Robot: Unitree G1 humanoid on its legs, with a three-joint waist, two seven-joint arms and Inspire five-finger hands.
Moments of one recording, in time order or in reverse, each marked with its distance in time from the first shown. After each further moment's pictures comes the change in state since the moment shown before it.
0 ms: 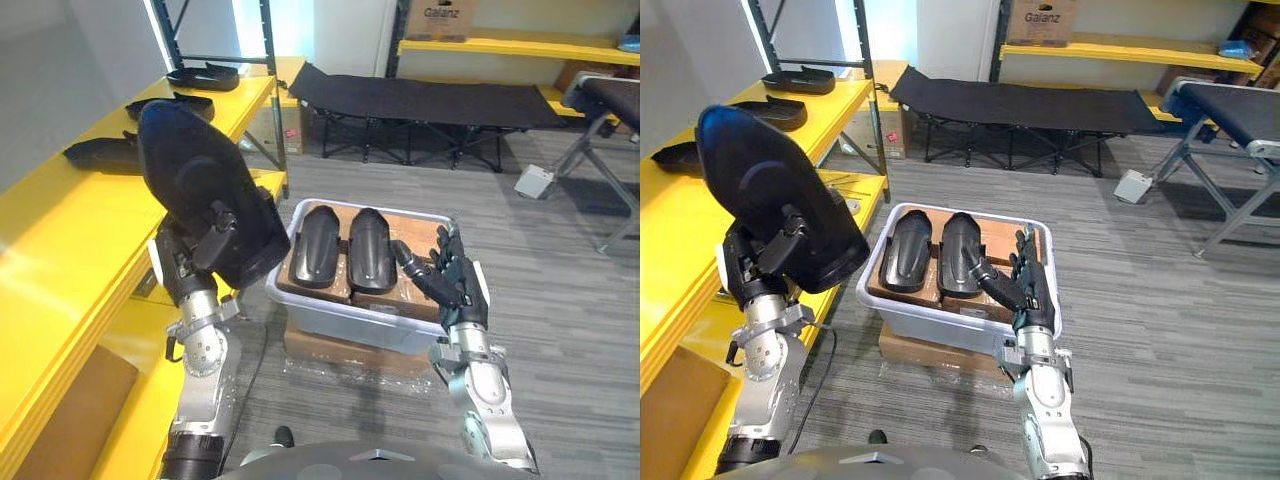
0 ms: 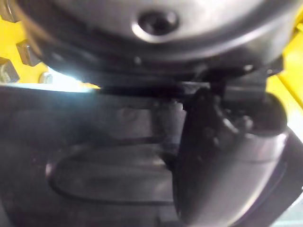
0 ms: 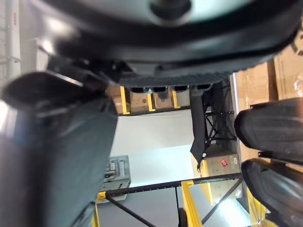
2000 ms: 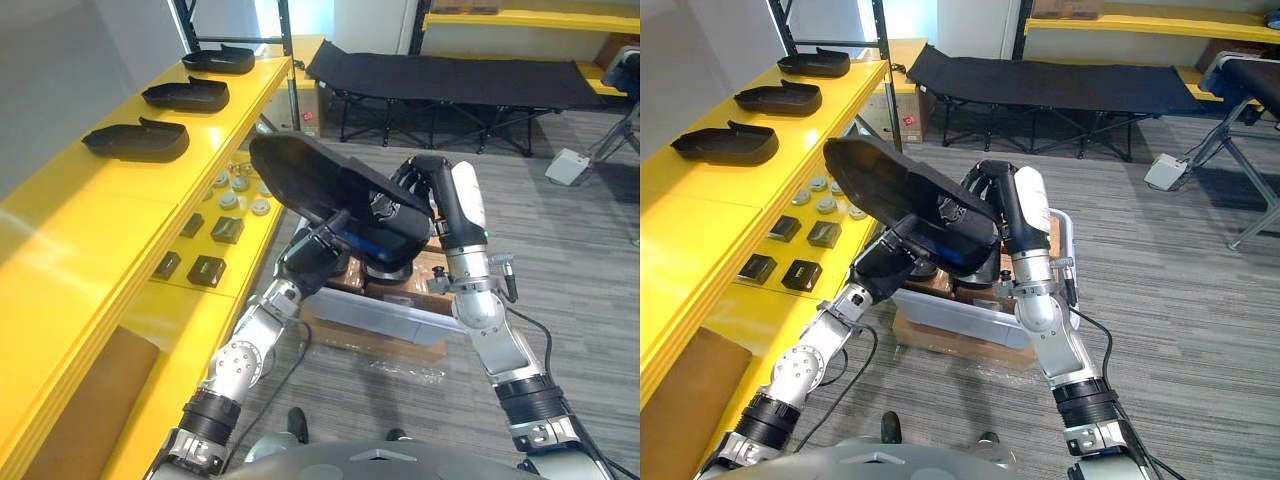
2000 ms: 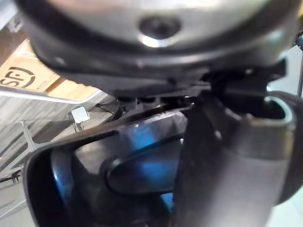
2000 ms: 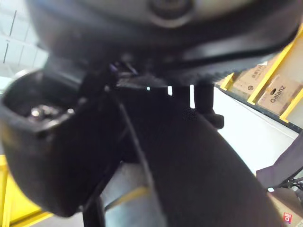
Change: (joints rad) left arm -0.246 0.066 -0.288 0.145 -1.004 0.452 -0.585; right arm -0.423 -0.215 0.079 0.071 -0.624 -0.122 -0.245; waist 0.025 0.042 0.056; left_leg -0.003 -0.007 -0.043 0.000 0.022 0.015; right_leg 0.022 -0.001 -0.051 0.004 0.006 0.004
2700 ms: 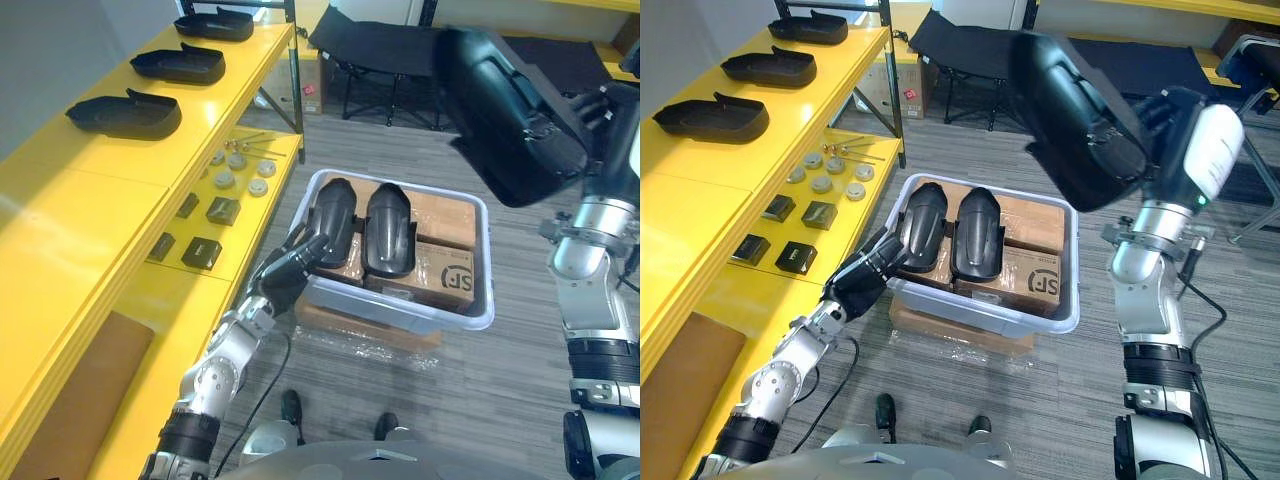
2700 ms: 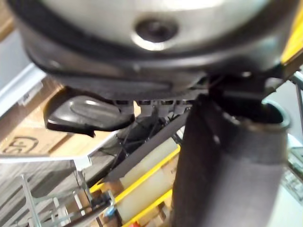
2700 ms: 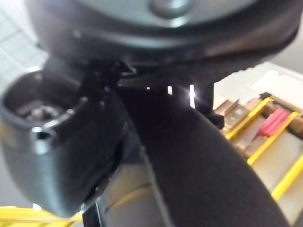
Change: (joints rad) left arm 0.048 0.034 0.143 -0.005 0.205 0.116 -0.004; right arm -0.172 -0.237 -0.280 0.057 -0.032 0.177 -0.222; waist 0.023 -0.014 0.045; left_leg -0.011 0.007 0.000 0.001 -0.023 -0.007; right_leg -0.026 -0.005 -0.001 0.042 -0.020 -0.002
